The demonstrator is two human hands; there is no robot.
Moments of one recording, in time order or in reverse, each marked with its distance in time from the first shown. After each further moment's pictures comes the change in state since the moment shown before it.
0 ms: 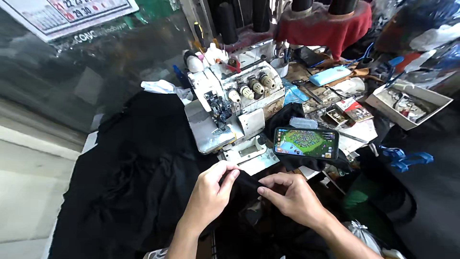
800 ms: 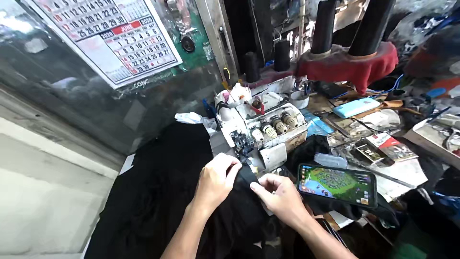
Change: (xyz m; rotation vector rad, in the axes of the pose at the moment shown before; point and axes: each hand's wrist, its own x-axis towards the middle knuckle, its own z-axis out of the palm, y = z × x) left_hand 0.097 -0.035 -0.048 0.424 0.134 0.095; right_hand 0.115 -0.012 0.038 0.132 0.115 0.049
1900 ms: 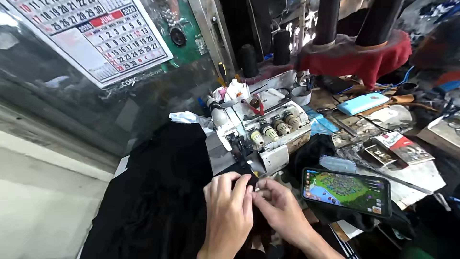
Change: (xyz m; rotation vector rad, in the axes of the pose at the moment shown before) left_hand -0.042 0.053 0.023 0.251 0.105 -0.057; right_hand -0.011 -0.003 0.009 0.278 -0.082 -0.027
